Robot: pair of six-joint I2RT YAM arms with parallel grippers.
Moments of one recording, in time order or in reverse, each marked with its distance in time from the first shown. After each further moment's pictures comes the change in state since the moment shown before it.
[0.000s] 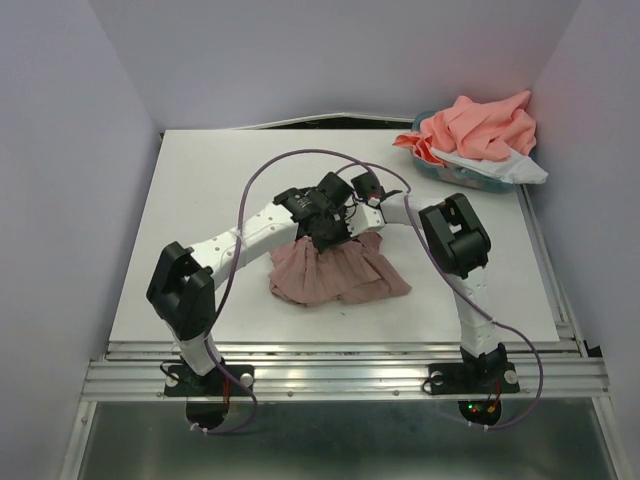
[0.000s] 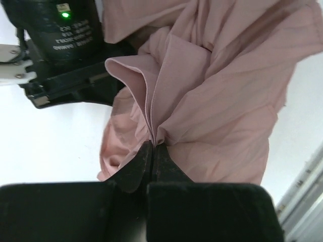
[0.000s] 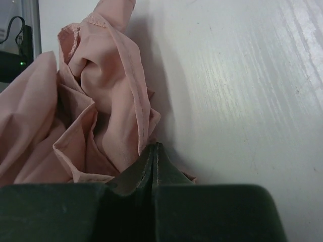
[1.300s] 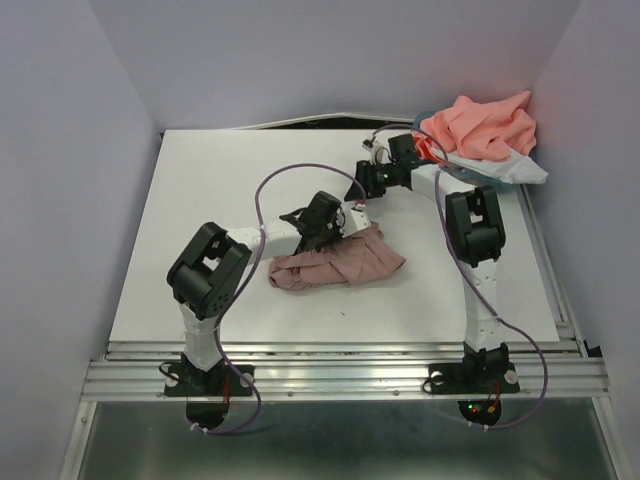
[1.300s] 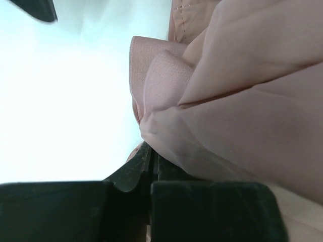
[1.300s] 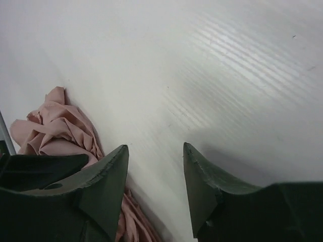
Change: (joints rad) left arm 0.098 0.163 -0.334 0.706 -0.153 0.075; right arm -0.211 0.072 0.287 -0.082 0.225 0.245
